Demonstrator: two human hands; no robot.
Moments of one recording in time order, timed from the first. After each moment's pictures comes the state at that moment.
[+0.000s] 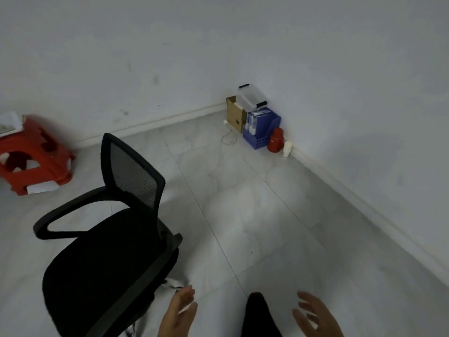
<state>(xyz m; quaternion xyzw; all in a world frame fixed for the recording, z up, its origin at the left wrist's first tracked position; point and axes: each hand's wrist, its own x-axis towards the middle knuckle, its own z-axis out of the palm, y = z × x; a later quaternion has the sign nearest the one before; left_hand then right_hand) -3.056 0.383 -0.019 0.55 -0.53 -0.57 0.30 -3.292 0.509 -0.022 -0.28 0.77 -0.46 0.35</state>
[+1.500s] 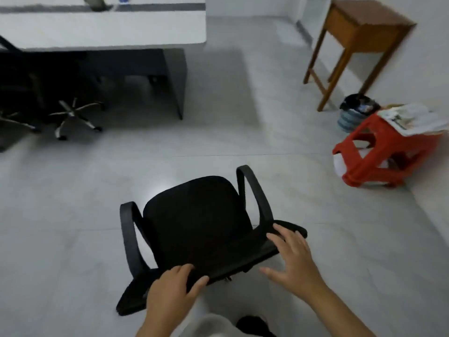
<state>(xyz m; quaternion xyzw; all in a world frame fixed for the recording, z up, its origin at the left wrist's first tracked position) -3.149 -0.072 0.035 0.97 0.03 -0.09 0.20 -3.114 -0.324 0.011 -0.97 -0.15 -0.12 0.16</state>
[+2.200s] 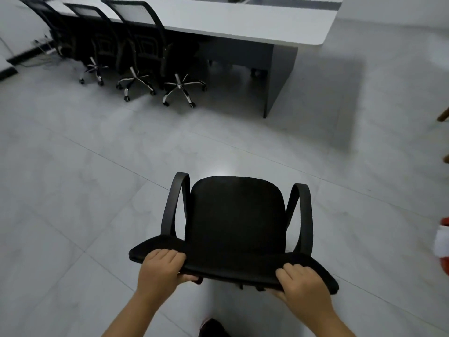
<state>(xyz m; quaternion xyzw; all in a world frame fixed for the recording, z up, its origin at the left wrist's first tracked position) -3.167 -0.062 -0.004 0.98 0.07 0.17 0.01 -3.042 -0.334 -0.026 -0.87 -0.47 -0.12 0.09</state>
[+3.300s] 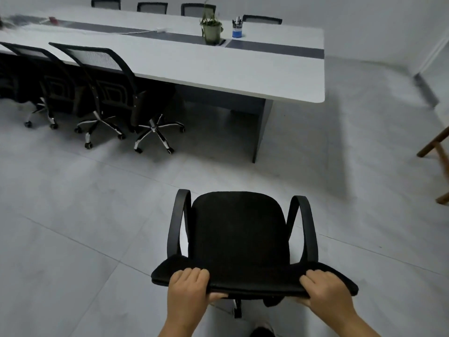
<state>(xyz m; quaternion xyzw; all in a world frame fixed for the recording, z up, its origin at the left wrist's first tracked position) -2.815 0.155 -0.012 0.97 0.08 0.22 0.05 -2.703 -0.111 -0.021 -0.89 -0.40 -0.22 0.06</state>
